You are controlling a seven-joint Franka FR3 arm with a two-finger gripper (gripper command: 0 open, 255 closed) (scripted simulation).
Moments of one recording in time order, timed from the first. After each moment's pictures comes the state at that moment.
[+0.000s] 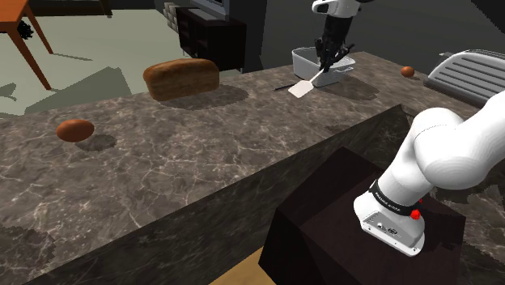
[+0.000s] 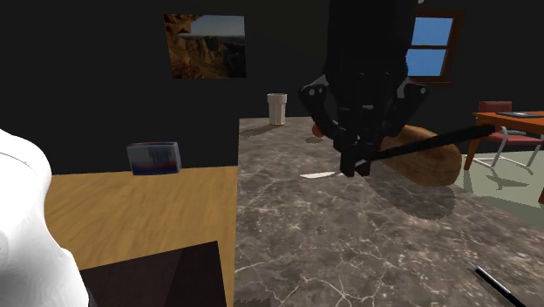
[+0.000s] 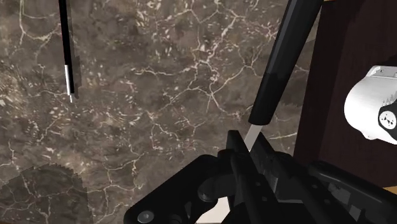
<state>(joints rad) 0.33 -0.53 -0.44 -2.30 -0.29 1.80 -1.36</state>
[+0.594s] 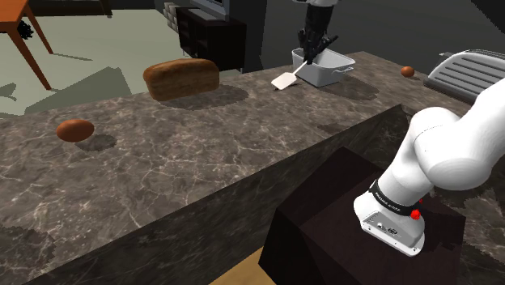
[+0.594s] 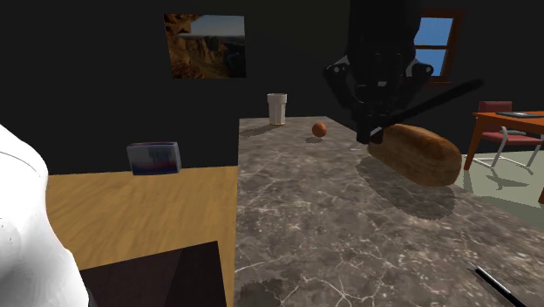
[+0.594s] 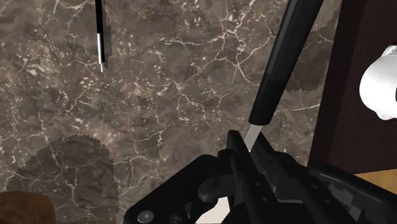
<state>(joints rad) 0.39 -0.37 -0.42 -2.13 -0.22 1.77 -1.33</state>
